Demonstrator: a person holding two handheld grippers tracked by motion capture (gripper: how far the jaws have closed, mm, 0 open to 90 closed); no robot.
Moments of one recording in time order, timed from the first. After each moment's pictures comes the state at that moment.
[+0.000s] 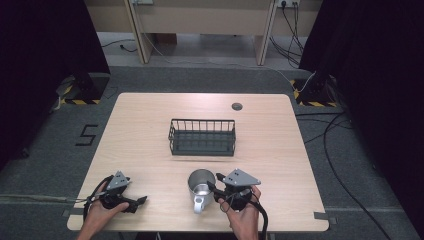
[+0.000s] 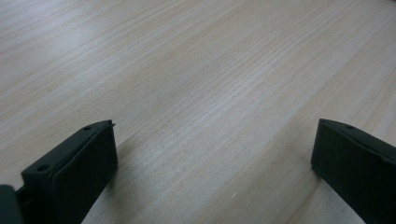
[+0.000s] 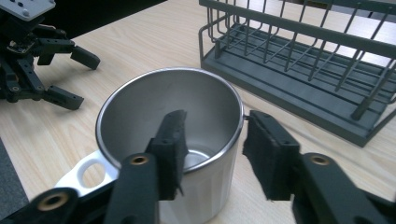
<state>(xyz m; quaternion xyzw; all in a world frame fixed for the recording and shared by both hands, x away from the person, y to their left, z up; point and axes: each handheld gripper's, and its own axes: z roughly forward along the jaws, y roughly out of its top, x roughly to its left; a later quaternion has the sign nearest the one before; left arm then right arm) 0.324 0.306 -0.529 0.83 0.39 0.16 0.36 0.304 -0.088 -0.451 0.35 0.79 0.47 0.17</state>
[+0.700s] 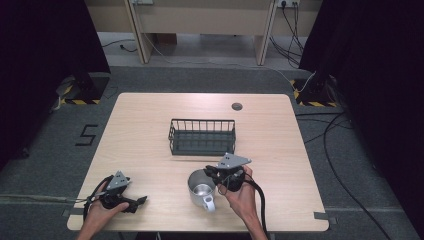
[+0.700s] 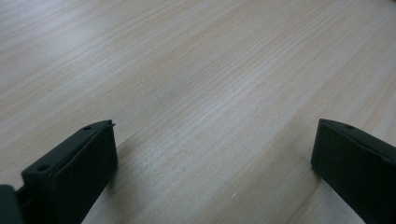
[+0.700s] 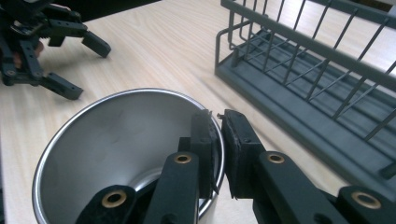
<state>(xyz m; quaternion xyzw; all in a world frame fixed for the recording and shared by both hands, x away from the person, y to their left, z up) 0.324 0.306 -0.529 0.83 0.39 0.16 0.36 0.357 -0.079 -0.450 0.27 0.83 0.46 0.14</state>
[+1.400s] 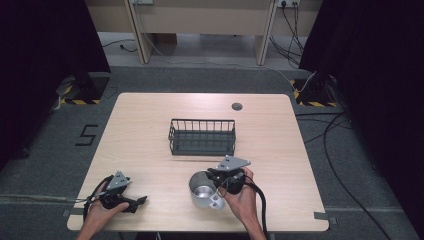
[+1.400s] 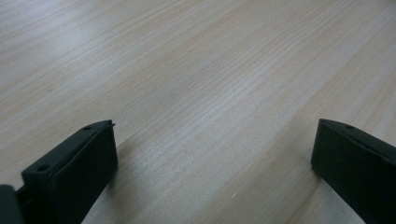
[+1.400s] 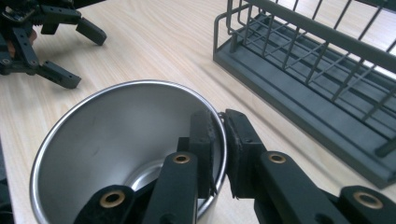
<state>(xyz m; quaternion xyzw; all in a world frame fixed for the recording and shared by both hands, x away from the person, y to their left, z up) 0.324 0.306 -0.529 0.83 0.39 0.16 0.36 0.348 -0.079 -0.449 0.28 0.84 0.44 0.14</state>
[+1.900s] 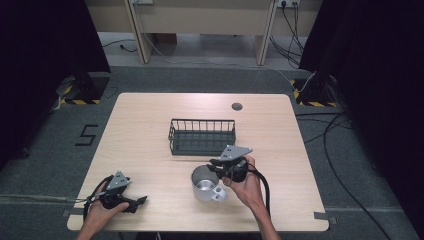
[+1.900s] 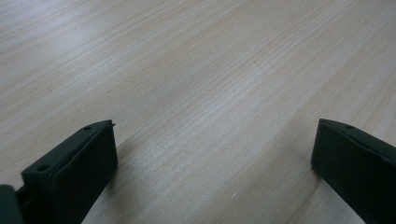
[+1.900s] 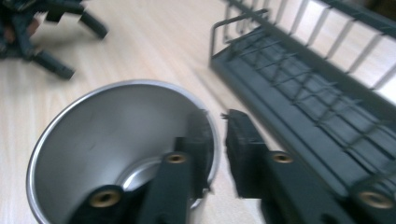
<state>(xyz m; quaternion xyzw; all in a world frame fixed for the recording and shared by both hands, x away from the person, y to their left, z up) 0.324 0.306 -0.529 0.83 0.39 0.16 0.36 0.380 -0.090 -0.441 0.23 0.86 0.44 0.13</state>
